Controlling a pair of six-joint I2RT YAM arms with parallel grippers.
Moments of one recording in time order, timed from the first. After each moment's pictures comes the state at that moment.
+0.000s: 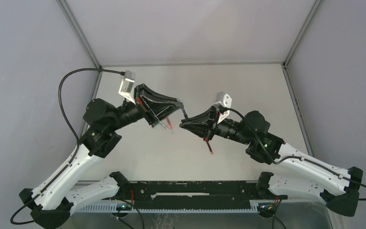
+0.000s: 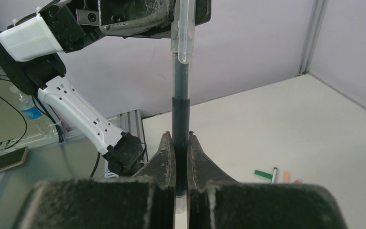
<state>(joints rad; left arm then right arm) -0.74 0.88 1.10 0.15 0.53 -0.54 1.03 0.92 0.91 0.18 -0.26 0.19</state>
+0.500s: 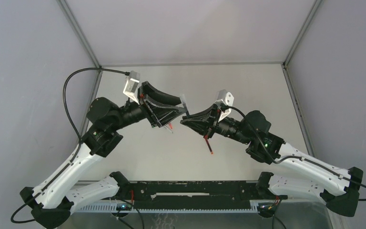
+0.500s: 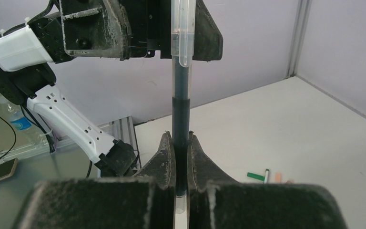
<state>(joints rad) -0.74 0.90 1.10 0.12 0.53 -0.53 1.02 0.92 0.91 0.19 -0.21 0.19</state>
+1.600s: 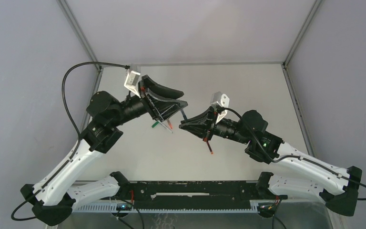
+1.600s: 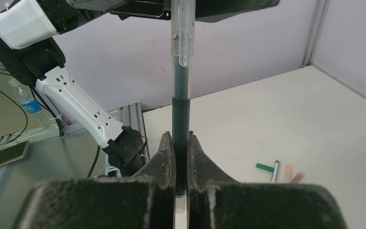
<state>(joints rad) -0.74 0.95 1.19 0.06 0.48 -0.52 1.02 0.93 0.91 0.15 -0.27 0.19</state>
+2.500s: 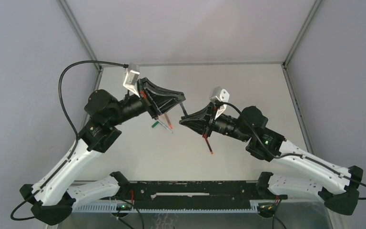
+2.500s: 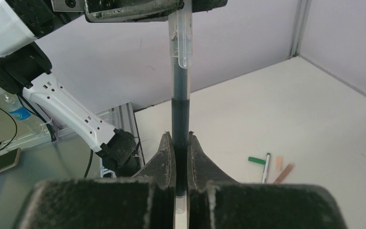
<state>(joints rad) -0.75 0.96 1.23 0.03 0.49 -0.48 1.01 0.96 0.99 0.07 -0.21 0.20</state>
